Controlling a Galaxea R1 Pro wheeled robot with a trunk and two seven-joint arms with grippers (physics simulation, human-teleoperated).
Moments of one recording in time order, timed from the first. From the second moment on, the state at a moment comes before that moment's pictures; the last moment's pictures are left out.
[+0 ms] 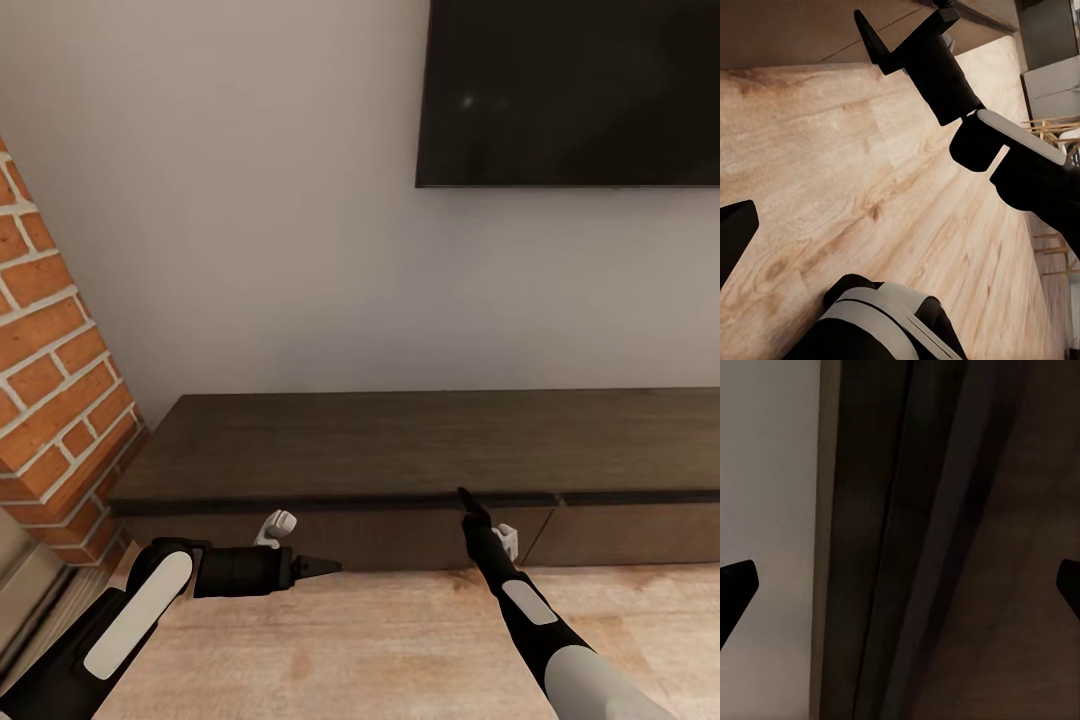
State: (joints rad) left arm -0.41 0.31 -0.40 -1.42 1.03 1.00 -0.39; right arm -0.64 0.00 -0.14 -0.36 -1.23 0.05 0.55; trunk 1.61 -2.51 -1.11
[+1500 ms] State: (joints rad) left arm -0.41 0.31 -0.39 -1.42 1.03 1.00 -0.39; right arm -0.64 0.00 -0.14 -0.36 -1.23 0.05 0.55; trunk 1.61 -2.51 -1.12
